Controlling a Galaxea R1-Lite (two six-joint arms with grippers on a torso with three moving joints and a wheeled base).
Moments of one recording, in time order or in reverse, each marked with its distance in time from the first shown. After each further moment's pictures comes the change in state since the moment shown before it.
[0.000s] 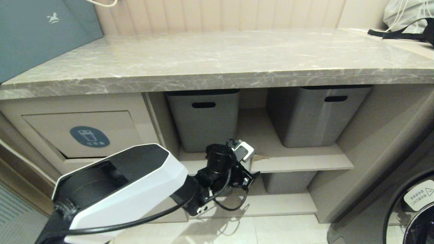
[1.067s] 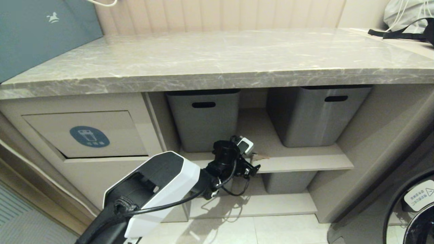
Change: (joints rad) left arm 0.047 0.243 -0.424 0.161 0.002 0.001; right arm 0.000 0.000 0.000 0.000 0.000 0.000
